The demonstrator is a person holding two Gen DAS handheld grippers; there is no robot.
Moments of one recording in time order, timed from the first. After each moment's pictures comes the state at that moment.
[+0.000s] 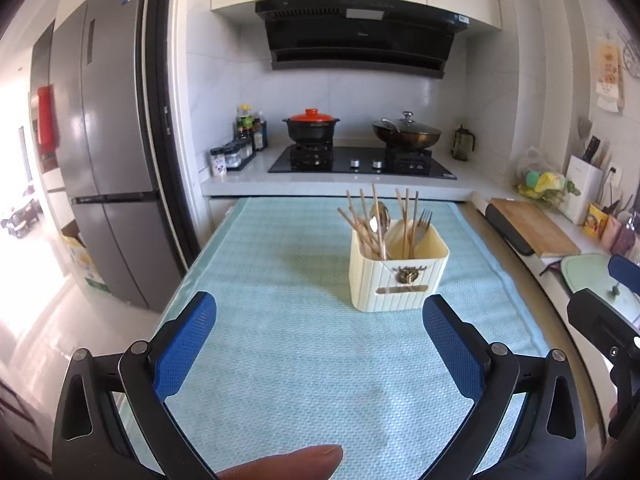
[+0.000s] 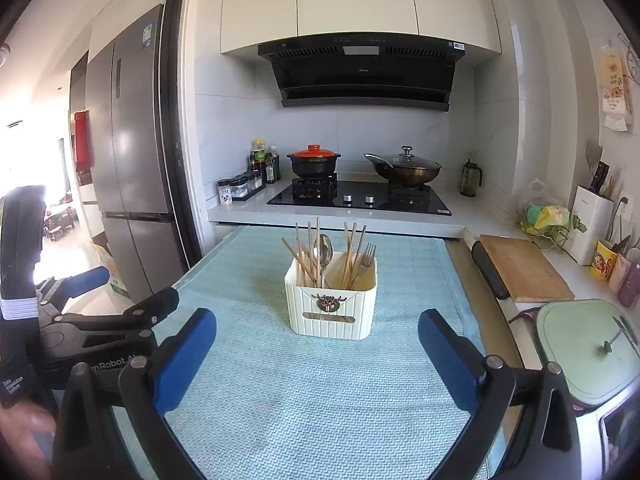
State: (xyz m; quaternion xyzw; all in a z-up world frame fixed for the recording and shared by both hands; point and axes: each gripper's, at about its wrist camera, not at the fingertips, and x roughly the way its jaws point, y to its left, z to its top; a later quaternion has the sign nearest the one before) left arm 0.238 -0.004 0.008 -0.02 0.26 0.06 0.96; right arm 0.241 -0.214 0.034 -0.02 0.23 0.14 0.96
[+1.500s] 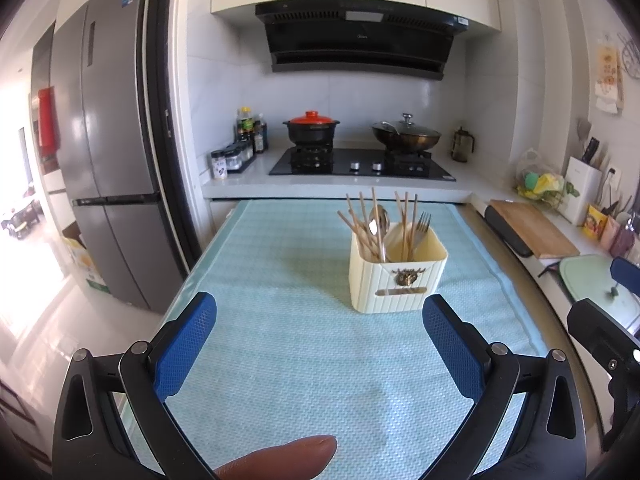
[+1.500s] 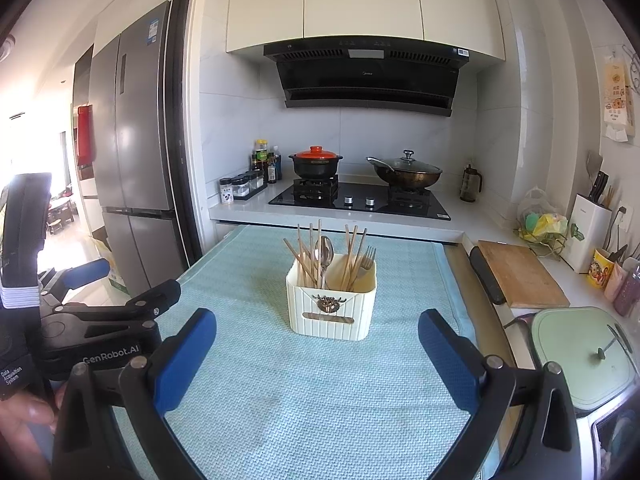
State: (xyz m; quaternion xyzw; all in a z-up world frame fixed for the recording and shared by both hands) left arm 0.238 -0.009 0.013 -0.02 0.26 0.06 0.96; right arm 0.235 -0.212 0.039 -0.03 0.23 0.14 0.96
